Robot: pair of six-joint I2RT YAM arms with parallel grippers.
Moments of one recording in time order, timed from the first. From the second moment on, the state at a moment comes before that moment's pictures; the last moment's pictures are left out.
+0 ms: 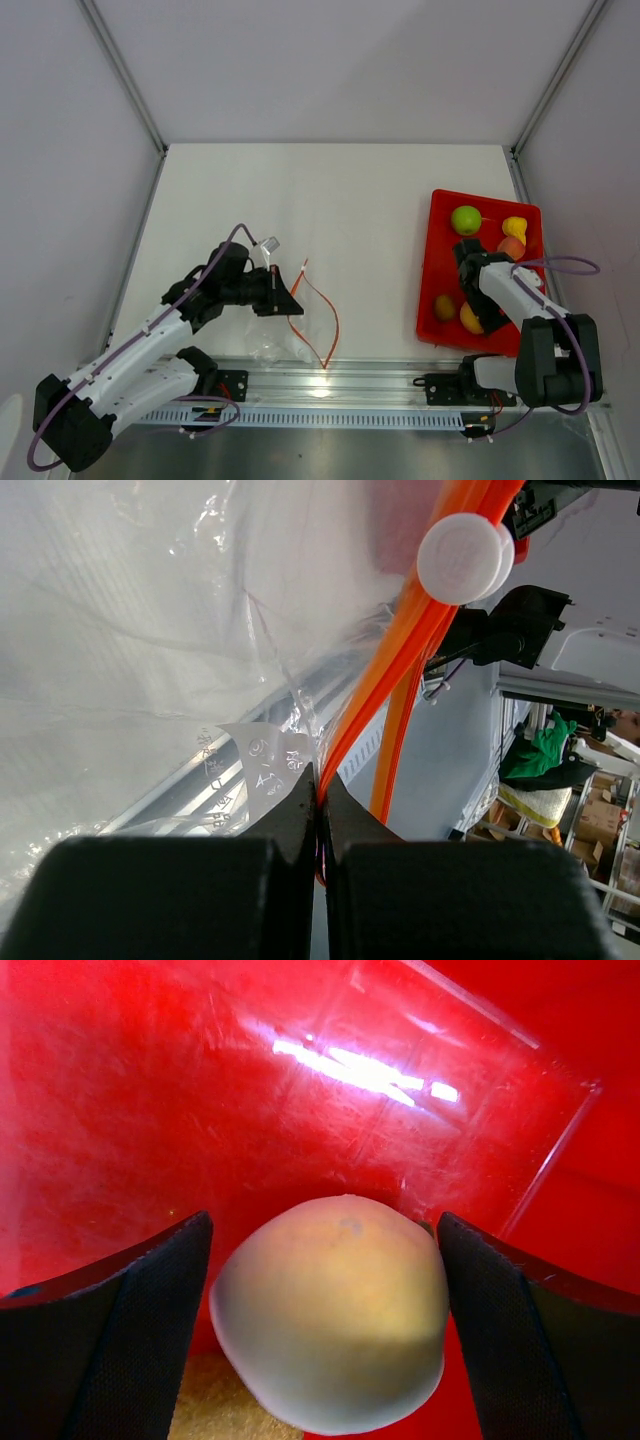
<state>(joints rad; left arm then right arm) -0.59 0.84 0.62 -0.47 0.55 -0.75 0.10 1.27 0.68 -0.96 0.66 1.34</state>
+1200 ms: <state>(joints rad) -0.59 0.81 0.57 -0.43 0.58 -0.79 0.21 0.50 0.60 -0.53 0.10 0.76</state>
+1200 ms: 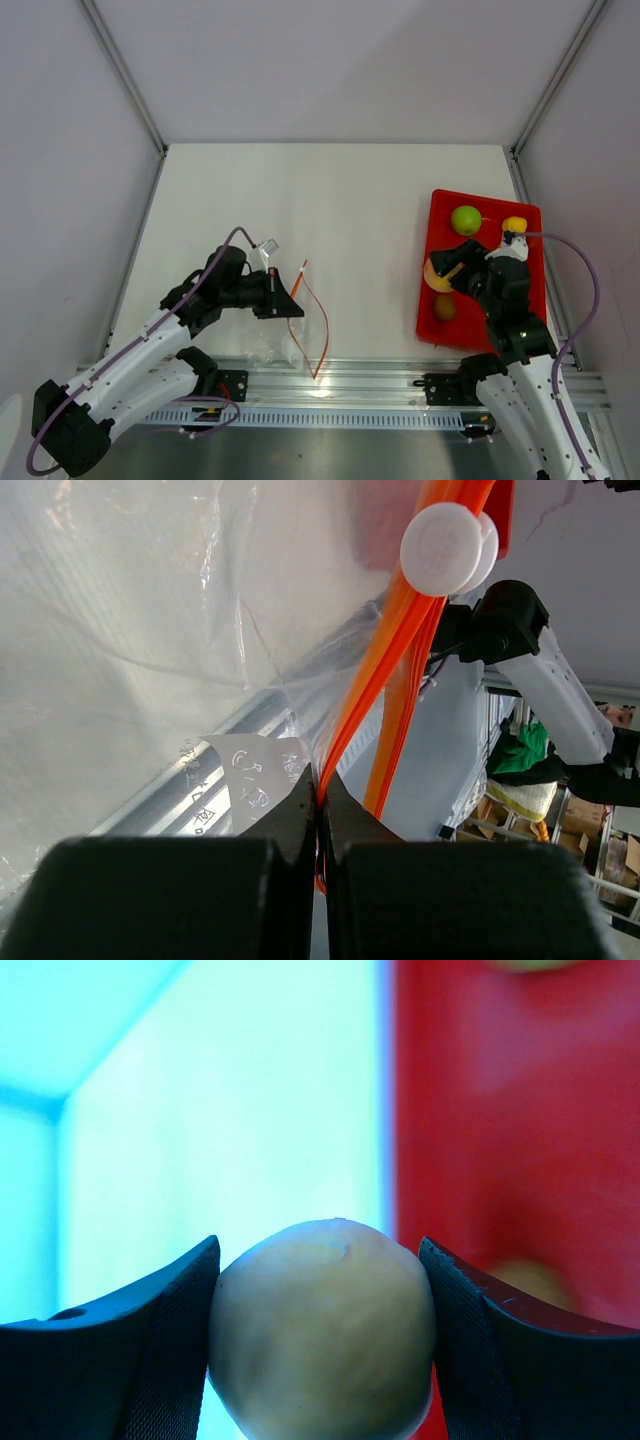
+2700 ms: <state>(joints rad) -0.60 0.81 0.62 -0.43 0.63 -0.84 1.28 1.15 0.80 0.03 0.01 0.33</state>
